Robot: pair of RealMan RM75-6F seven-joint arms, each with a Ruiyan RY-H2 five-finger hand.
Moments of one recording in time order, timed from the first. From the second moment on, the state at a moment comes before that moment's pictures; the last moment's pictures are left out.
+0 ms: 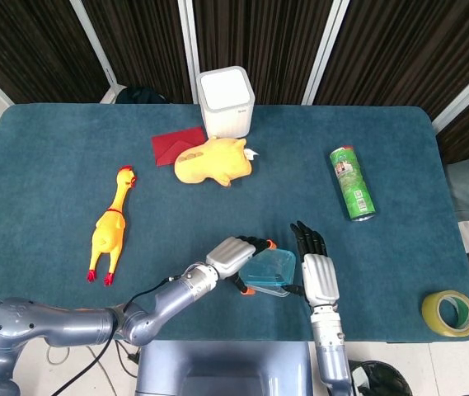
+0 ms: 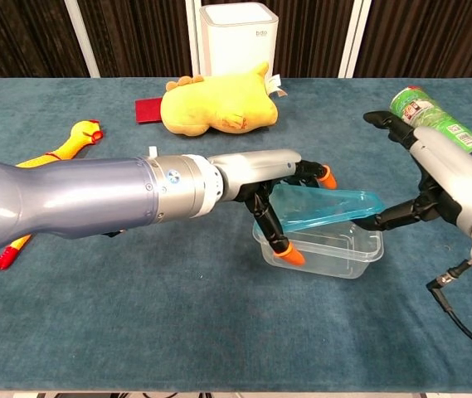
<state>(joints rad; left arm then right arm) -1.09 -1.80 -0.21 -1.38 1.00 0.65 0.14 0.29 -1.85 0.20 -1.63 -1.29 1.42 -0.31</state>
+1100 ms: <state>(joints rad) -1.09 -1.77 -0.20 -1.41 0.93 0.71 0.24 0.30 -1.86 0.18 -1.61 -1.32 1.42 -0.28</state>
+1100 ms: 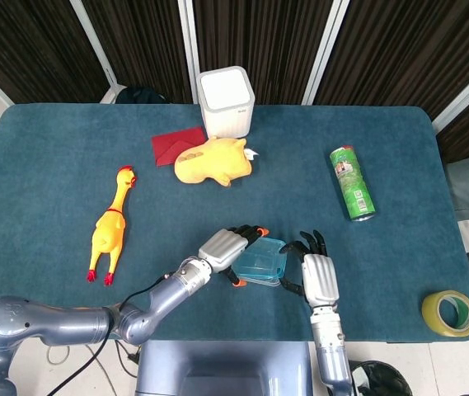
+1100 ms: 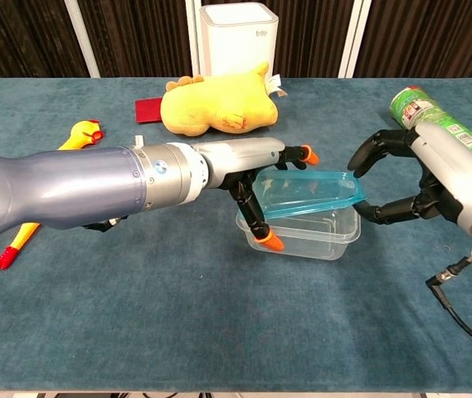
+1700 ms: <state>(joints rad) -1.10 -1.75 -0.20 -1.44 0.92 0.70 0.26 0.30 -1.86 0.18 -1.61 -1.32 1.42 -0.28</state>
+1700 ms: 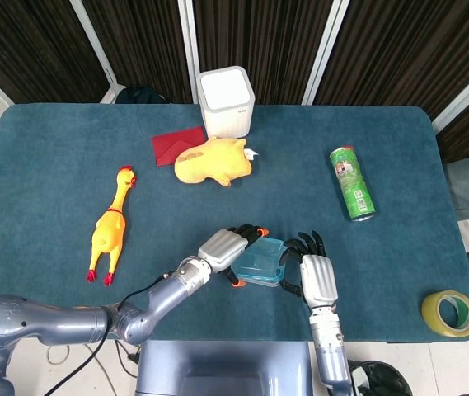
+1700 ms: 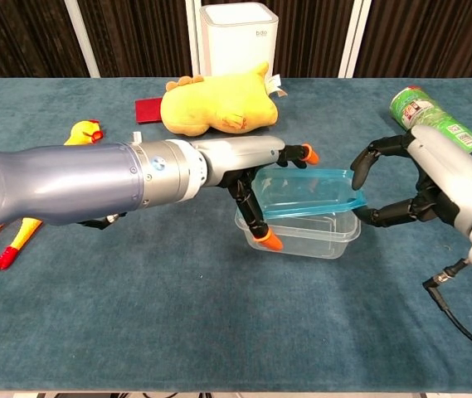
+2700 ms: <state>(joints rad) -1.06 -1.59 -0.25 -1.54 0.96 0.73 0.15 0.31 -1.83 0.22 -1.60 -1.29 1.41 -0.29</state>
